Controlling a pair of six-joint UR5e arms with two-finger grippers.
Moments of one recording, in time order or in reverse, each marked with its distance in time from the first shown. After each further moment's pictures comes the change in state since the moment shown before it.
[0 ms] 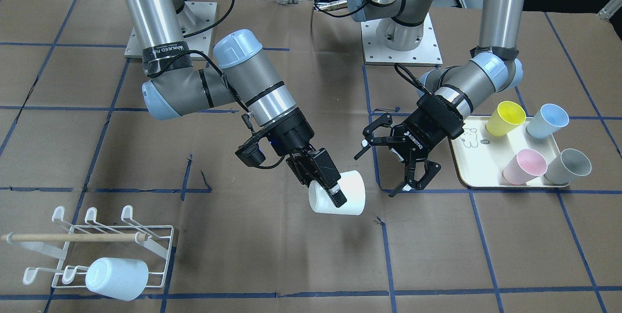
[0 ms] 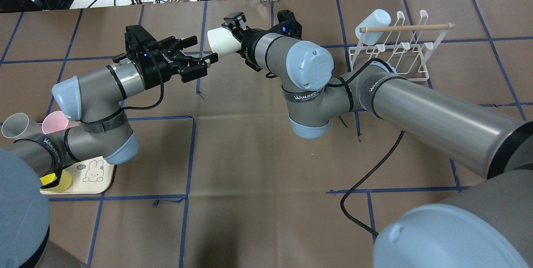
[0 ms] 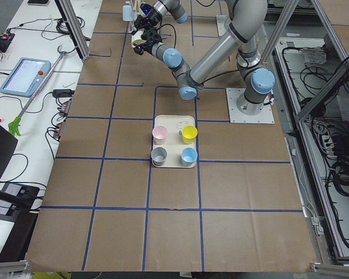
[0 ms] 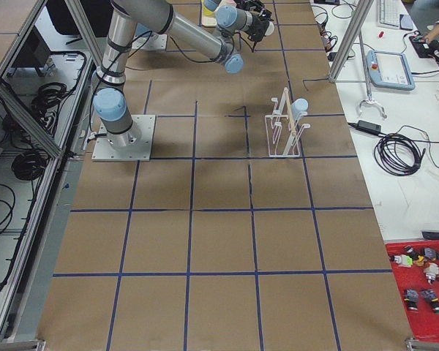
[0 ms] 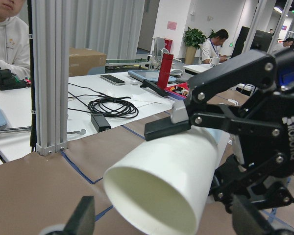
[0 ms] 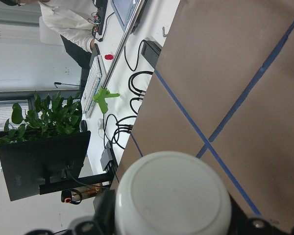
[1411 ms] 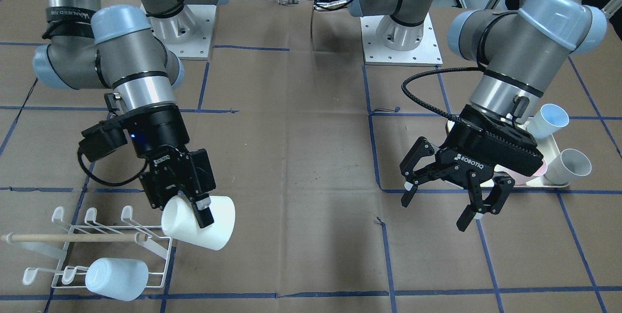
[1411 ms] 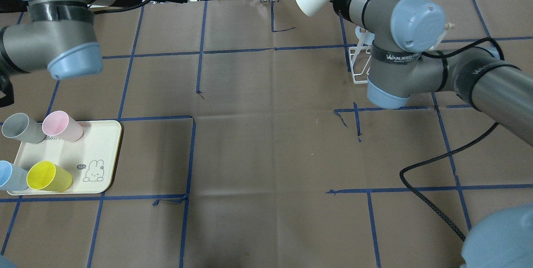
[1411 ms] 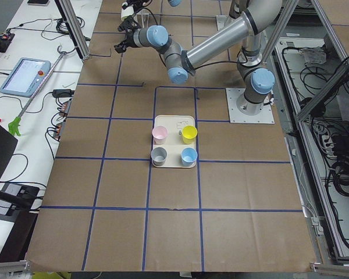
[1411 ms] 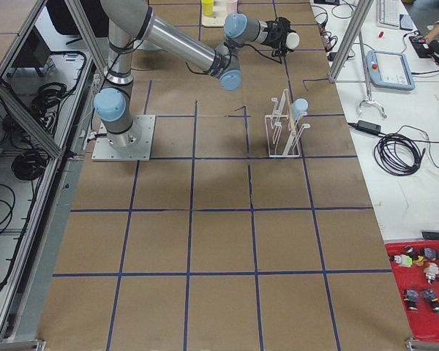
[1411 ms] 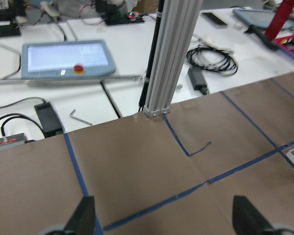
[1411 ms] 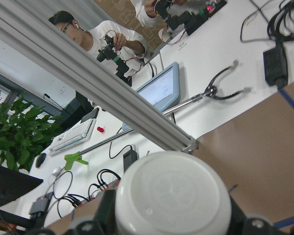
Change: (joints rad) left arm -0.166 0.181 0.530 -1.062 0.718 -0.094; right arm -0.332 -0.198 0.073 0.092 0.045 -0.821
